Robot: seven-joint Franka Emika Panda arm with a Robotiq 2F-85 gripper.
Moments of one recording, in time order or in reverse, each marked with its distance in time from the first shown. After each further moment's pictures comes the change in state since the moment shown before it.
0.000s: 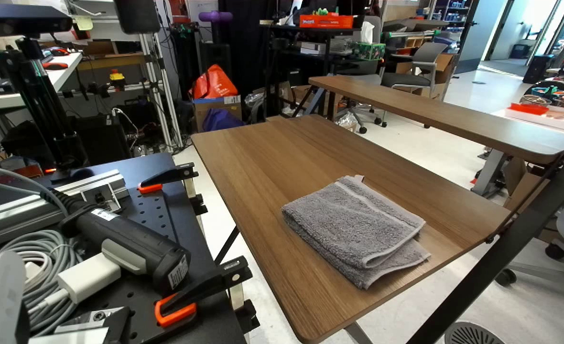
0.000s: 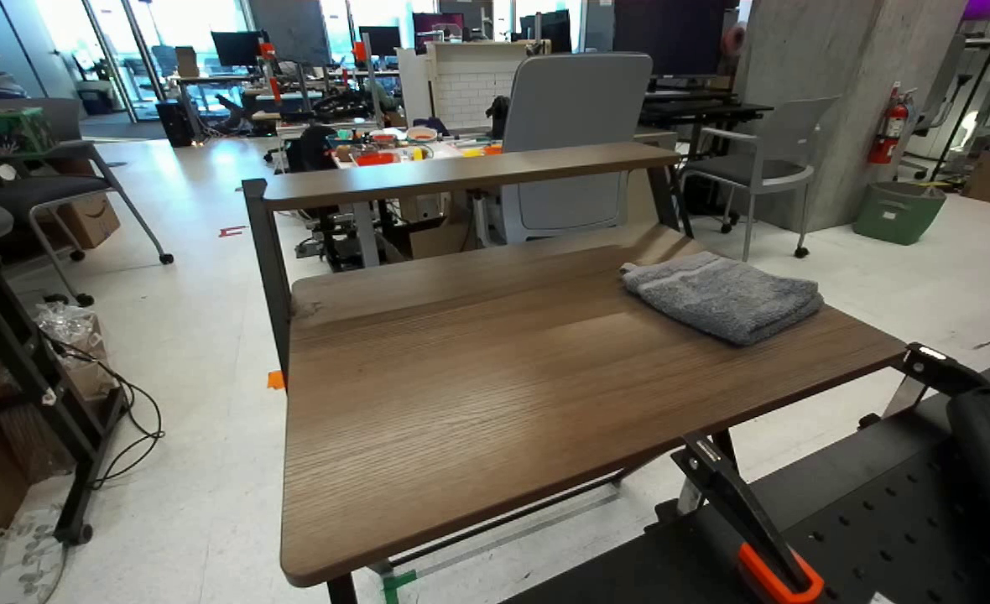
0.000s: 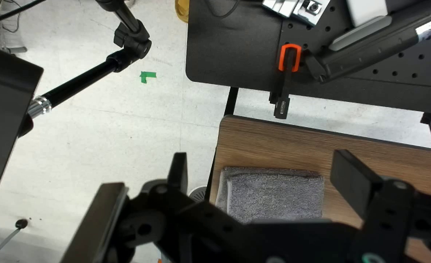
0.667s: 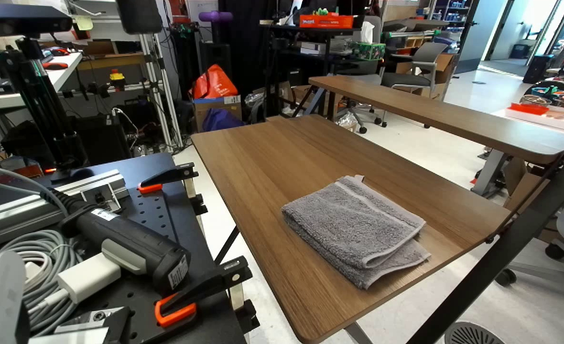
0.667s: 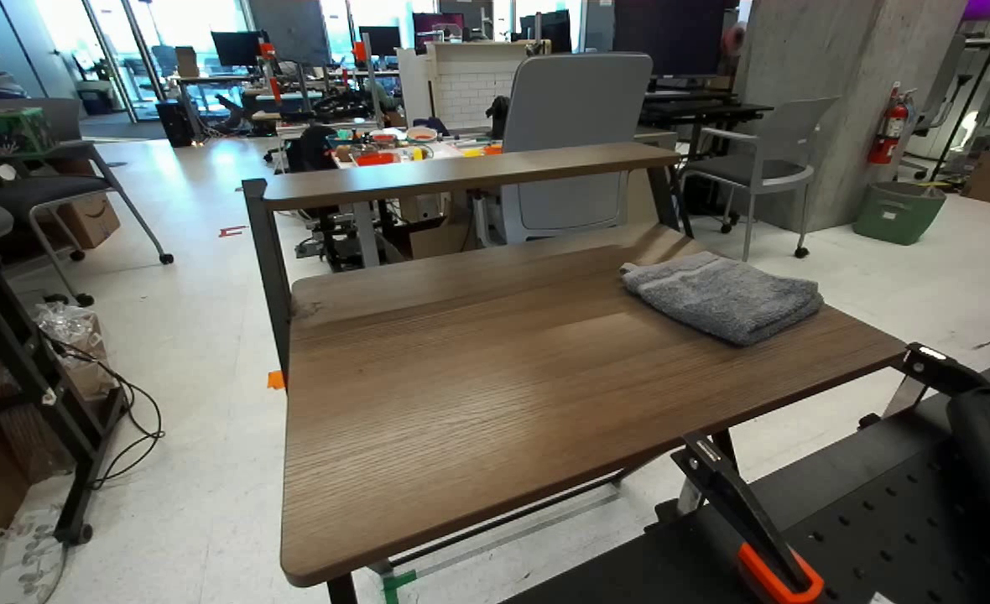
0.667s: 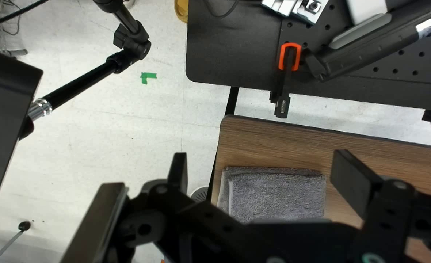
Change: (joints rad) arm 0.000 0.003 0.000 0.002 0.000 0.001 0.015
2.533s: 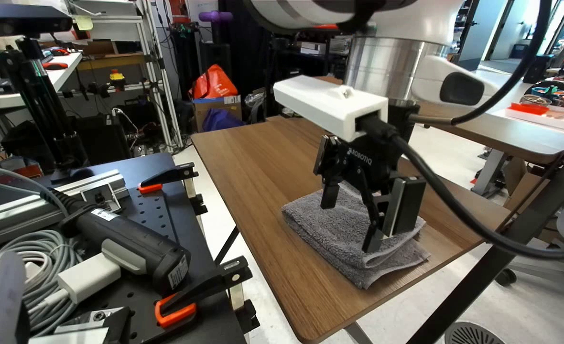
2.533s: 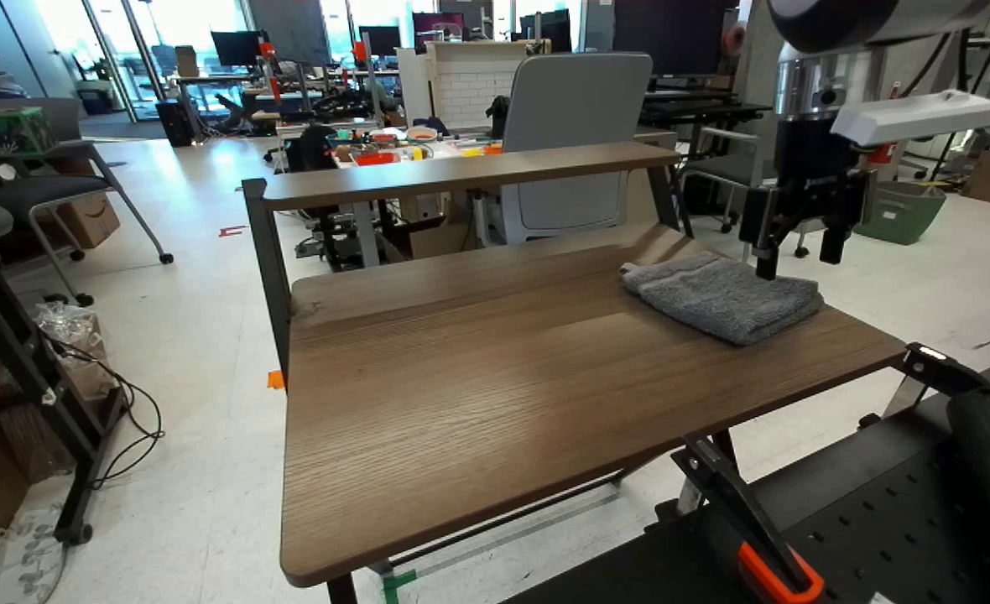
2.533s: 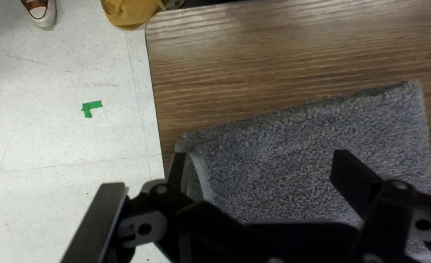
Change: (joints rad) arm 0.053 1.120 0.081 0.614 0.252 0.281 0.198
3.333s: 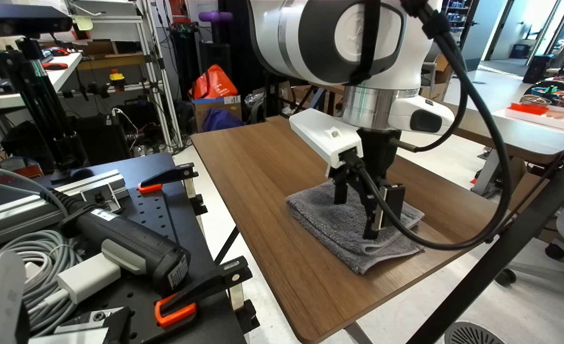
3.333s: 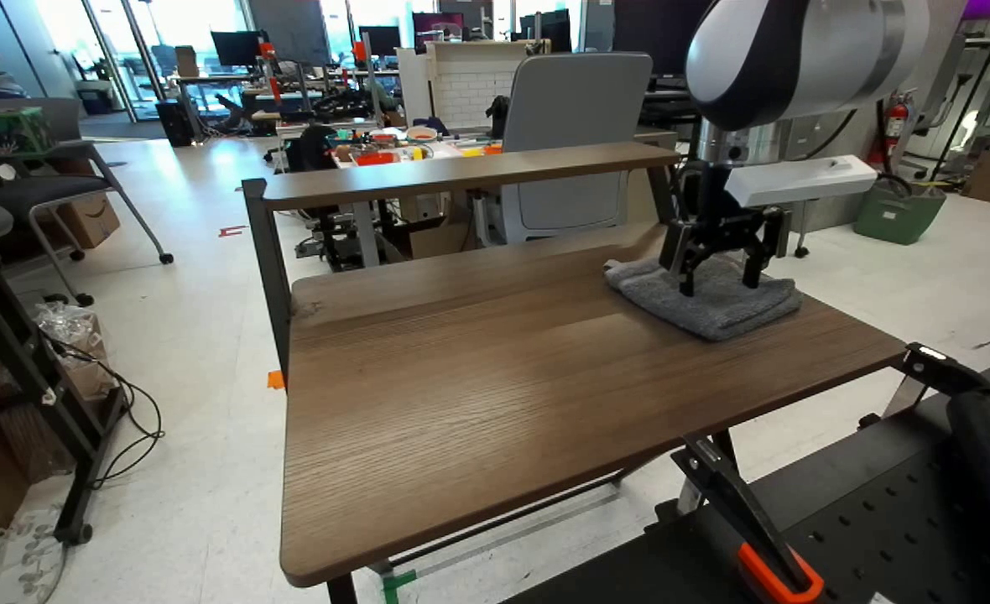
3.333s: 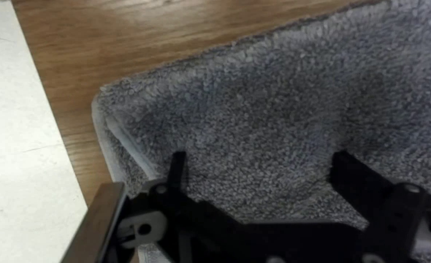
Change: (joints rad) arm 0.073 0.183 0.021 0.134 0.035 0.147 0.163
